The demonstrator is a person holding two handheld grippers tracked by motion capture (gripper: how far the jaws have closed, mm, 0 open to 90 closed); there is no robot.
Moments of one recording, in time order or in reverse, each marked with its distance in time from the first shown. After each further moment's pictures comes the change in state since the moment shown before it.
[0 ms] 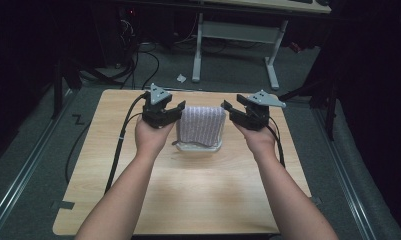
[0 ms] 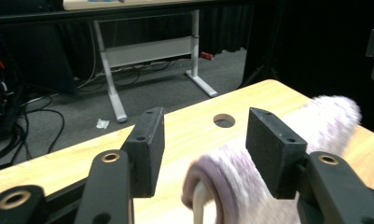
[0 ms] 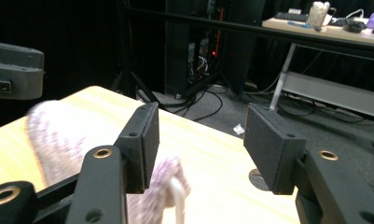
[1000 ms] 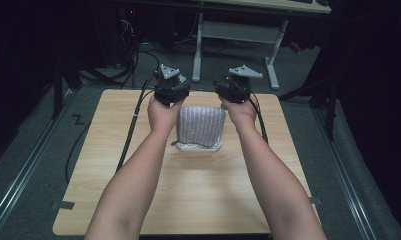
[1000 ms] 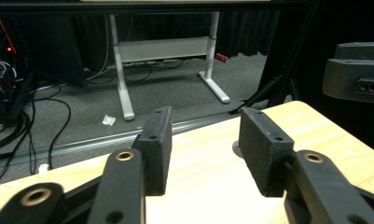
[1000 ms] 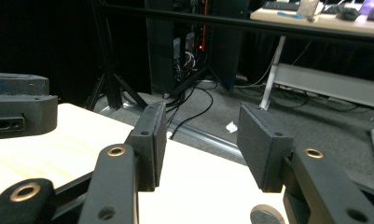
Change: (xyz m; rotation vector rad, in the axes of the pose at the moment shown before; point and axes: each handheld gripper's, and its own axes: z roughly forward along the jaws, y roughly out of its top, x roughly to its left) left arm 0.018 0.034 0.077 0.018 0.067 -0.075; right arm -0.014 0.035 0.094 0.043 -0.064 0.044
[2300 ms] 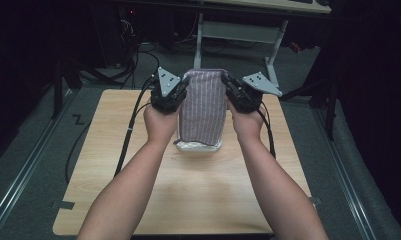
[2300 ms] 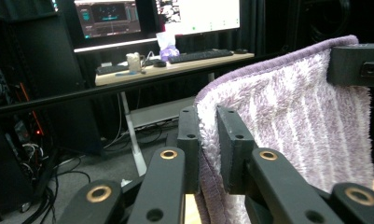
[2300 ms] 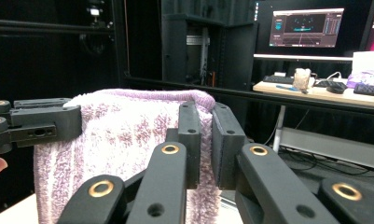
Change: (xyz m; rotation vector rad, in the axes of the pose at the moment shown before) left arm -0.031 0.013 -0.060 -0.238 0.029 0.166; right arm 0.025 0.011 -0.072 -0.285 0.033 -0.004
